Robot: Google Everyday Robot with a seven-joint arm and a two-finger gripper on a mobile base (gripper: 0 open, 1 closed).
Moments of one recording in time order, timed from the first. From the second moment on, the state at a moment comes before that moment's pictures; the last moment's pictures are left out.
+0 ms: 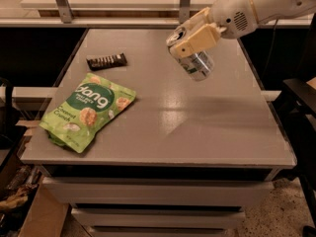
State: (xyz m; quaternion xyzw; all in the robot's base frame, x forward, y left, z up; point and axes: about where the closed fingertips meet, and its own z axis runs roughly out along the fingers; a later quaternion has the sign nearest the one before) arm 0.575 -0.057 0.993 -0.56 0.67 0.29 0.39
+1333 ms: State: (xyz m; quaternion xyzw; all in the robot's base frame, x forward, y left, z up) arm 0.581 -0.042 0.975 -0.47 0.62 0.42 0.47
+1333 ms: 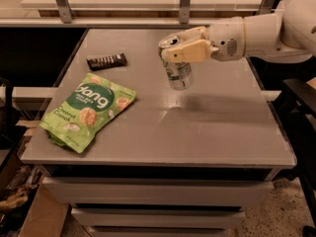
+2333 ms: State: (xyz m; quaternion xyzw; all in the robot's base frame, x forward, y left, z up) arm 0.584 -0.039 0.955 -0.44 0.59 0.45 0.50
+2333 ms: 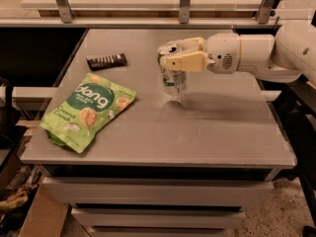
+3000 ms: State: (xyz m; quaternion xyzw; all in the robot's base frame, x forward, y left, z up) arm 0.586 -0.039 0.947 -0.43 0.58 0.46 0.51
